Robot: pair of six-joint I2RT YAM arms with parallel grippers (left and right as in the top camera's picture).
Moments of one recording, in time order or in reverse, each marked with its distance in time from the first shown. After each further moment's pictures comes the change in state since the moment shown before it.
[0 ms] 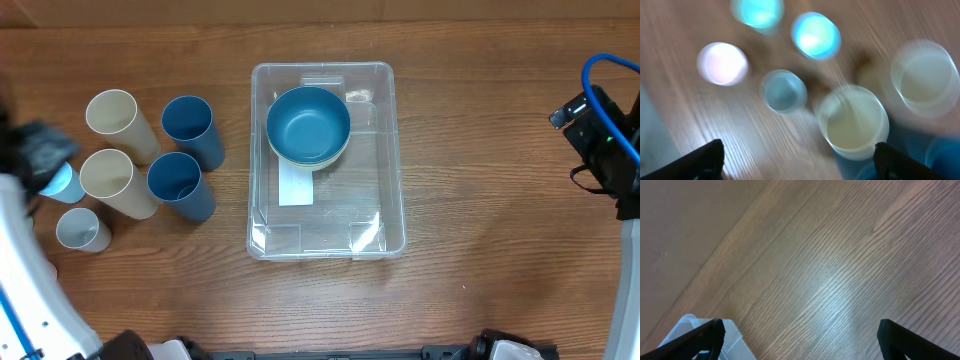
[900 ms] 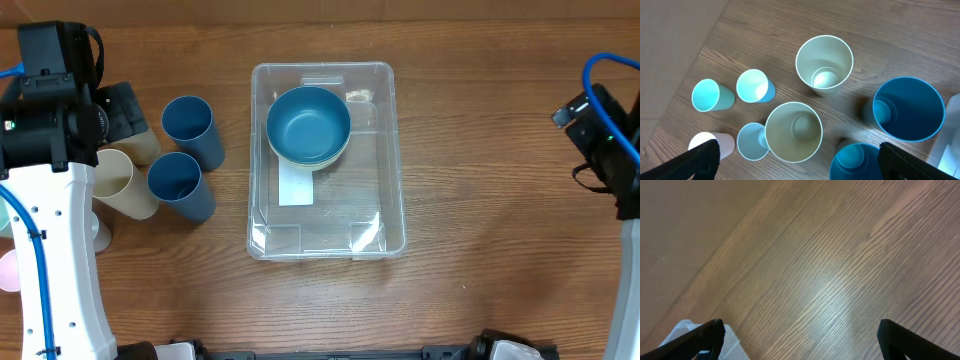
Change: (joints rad) left arm -0.417 -0.004 -0.005 0.172 -0.181 0.347; right arm 0.002 0.000 0.000 0.014 0.022 -0.003
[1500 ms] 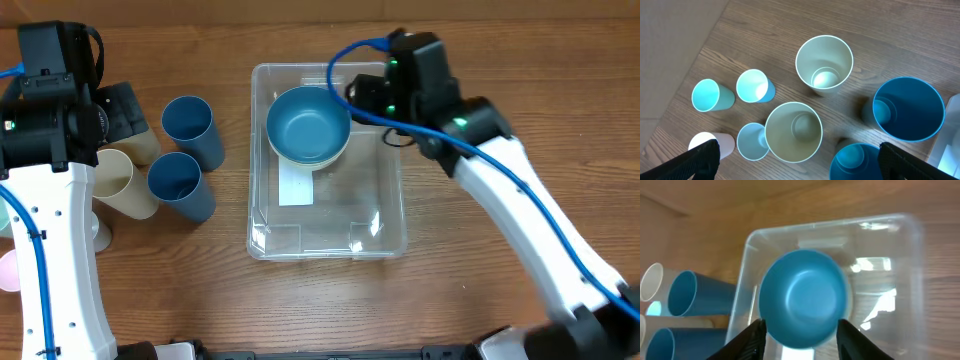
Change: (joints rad) left arm 0.000 0.000 0.000 0.000 0.000 0.000; right arm 0.707 0.324 0.001 0.410 -0.179 -0.106
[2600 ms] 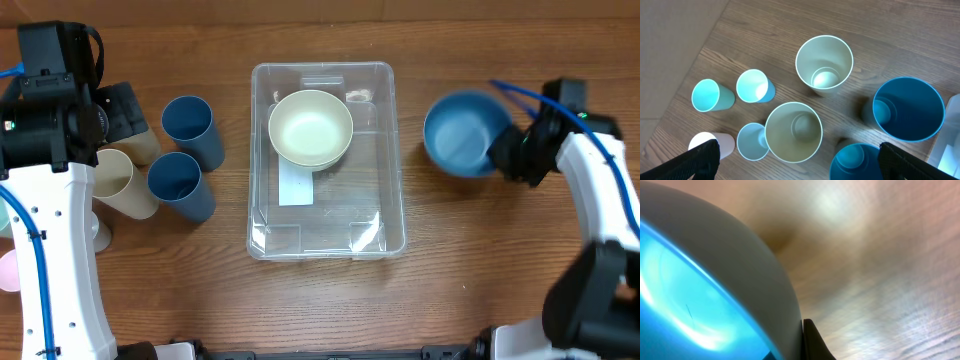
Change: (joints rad) left arm 0.000 0.000 0.000 0.000 0.000 0.000; right arm -0.633 0.043 -0.188 -0.254 -0.084 -0.003
